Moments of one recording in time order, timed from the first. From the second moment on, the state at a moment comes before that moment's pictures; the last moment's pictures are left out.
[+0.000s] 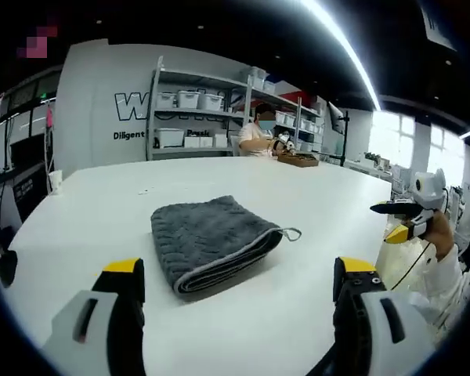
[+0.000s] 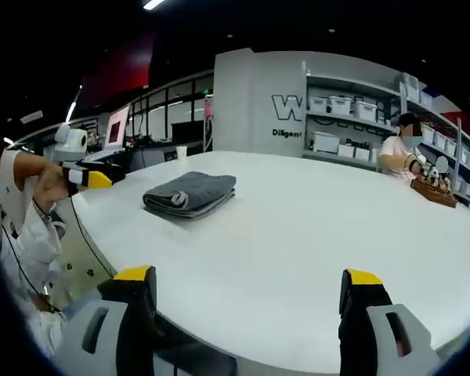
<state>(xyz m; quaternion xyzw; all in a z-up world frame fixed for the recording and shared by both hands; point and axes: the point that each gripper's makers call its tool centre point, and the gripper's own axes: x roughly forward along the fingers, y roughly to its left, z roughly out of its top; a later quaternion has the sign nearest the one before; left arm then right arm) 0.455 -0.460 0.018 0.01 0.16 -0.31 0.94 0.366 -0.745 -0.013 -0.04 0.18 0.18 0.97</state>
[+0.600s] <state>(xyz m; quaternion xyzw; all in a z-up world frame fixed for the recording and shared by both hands) 0.492 -0.562 -0.021 0.12 0.15 -0.36 0.91 0.363 -0.743 -0.008 -0.04 0.18 0.18 0.97</state>
